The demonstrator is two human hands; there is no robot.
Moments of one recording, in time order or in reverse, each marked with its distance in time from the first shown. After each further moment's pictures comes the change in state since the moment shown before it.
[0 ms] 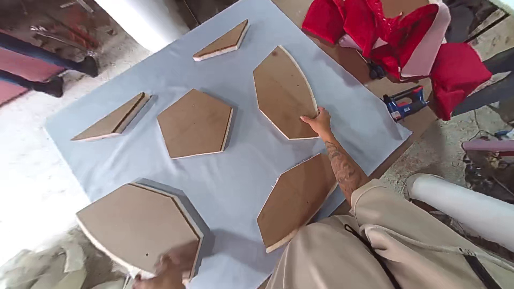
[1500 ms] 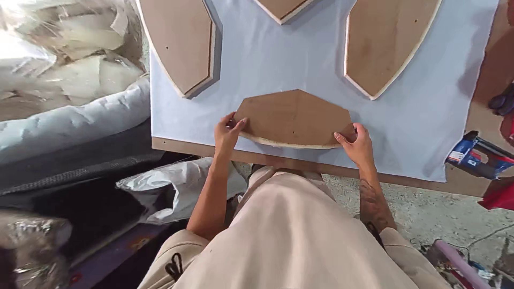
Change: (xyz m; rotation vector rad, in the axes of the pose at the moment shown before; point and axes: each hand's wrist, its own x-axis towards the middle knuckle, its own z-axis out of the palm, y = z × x) left_hand -0.250 0.056 0.051 -0.490 -0.297 -0.132; right_hand -0.148 0.101 -0.117 -0.386 -0.697 -0.471
